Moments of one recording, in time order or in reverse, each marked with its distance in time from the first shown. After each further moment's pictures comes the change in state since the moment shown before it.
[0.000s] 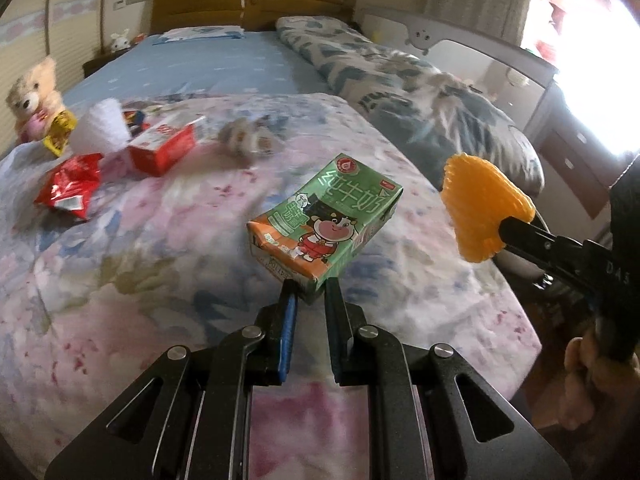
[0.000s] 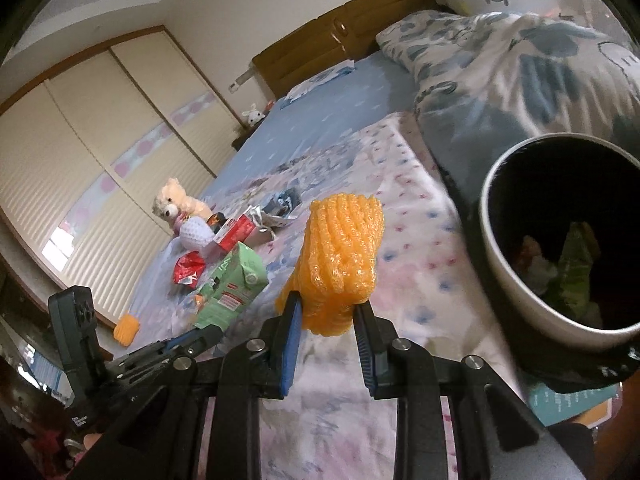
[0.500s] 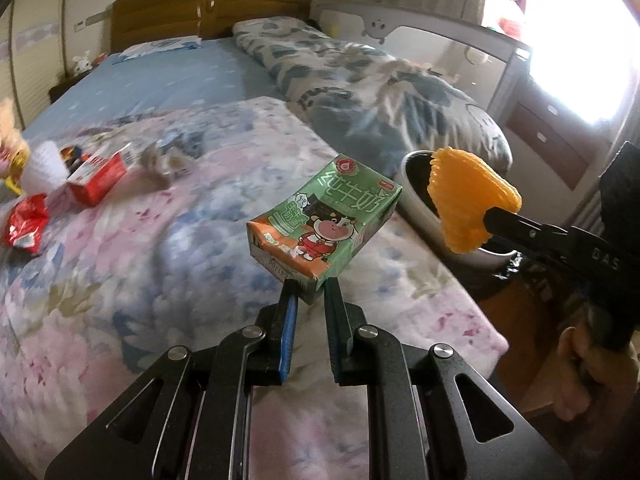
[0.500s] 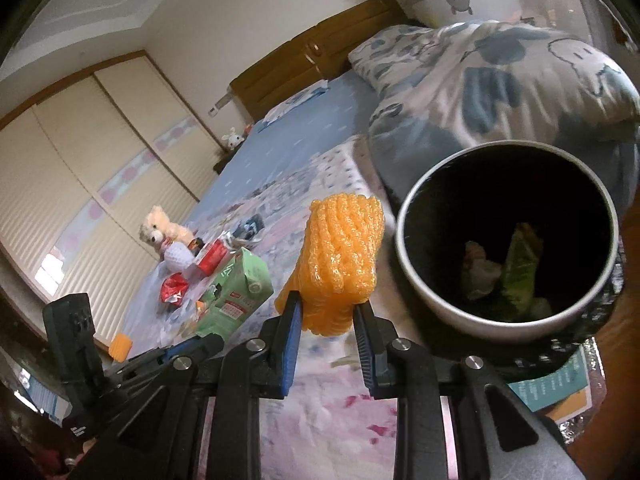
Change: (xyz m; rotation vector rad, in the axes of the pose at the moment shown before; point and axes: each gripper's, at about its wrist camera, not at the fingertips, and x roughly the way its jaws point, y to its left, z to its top) left arm 0.004 -0.066 0.007 0.111 0.001 -0.070; right arm -0.045 -0.039 0.000 0.057 -0.073 -0.060
